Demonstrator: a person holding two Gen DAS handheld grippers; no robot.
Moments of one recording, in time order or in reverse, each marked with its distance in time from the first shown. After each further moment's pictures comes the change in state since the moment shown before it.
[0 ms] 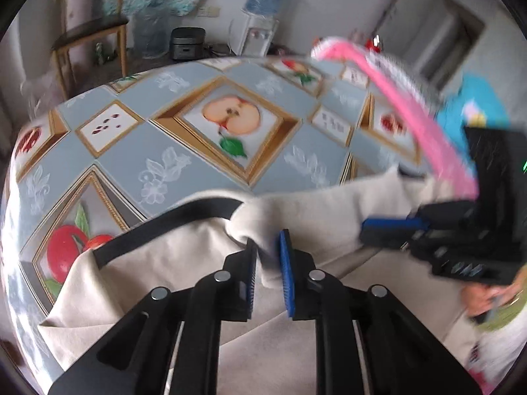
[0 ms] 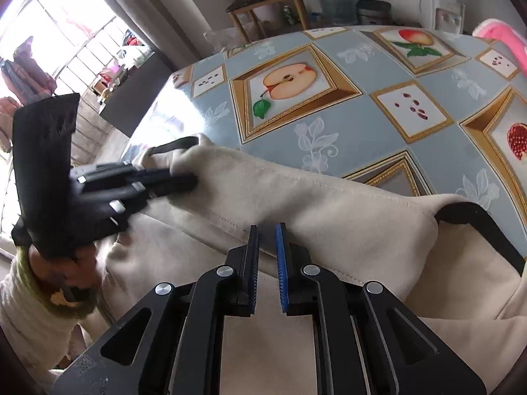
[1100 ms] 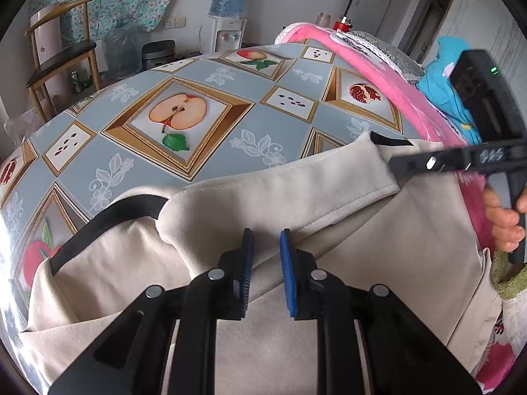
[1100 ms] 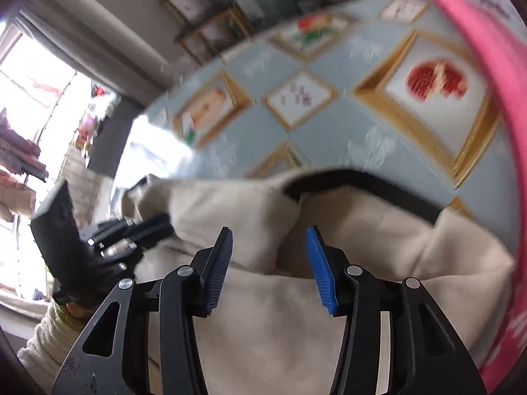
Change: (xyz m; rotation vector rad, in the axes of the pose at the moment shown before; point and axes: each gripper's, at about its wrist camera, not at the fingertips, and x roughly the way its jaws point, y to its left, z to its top) left arm 0.026 -0.049 -0.021 0.182 0.010 0.011; right arm -0.031 -0.072 -0.019 0.269 0.005 0.005
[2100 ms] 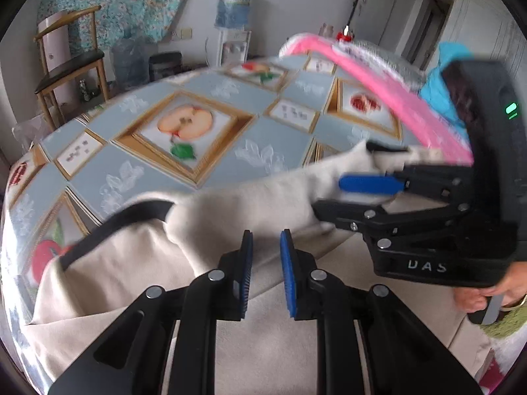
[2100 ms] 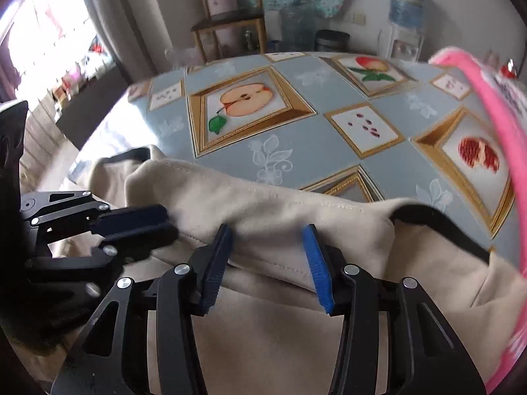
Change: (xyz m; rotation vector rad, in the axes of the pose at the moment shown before) left arm -0.020 0.000 -0.002 -0.009 -0.086 0.027; right arm 0.046 0.079 -0.024 -0.241 -0.176 -0.230
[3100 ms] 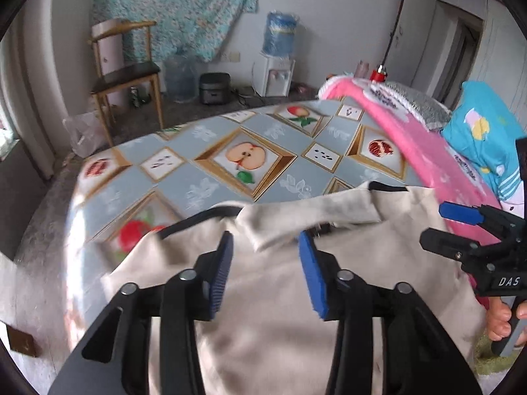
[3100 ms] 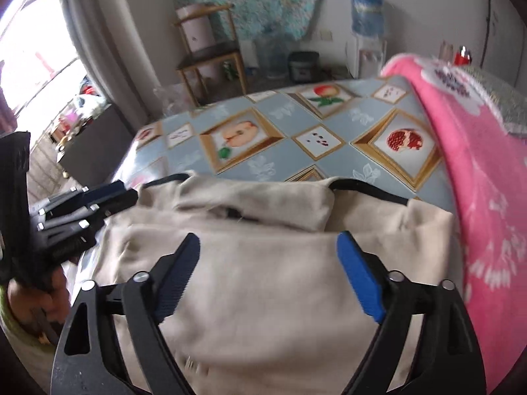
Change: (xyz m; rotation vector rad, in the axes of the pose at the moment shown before) left arm -0.118 -0.006 -0.011 -0.106 -0.080 0.170; right arm -0.139 0.016 -0.040 0.091 -0.119 -0.044
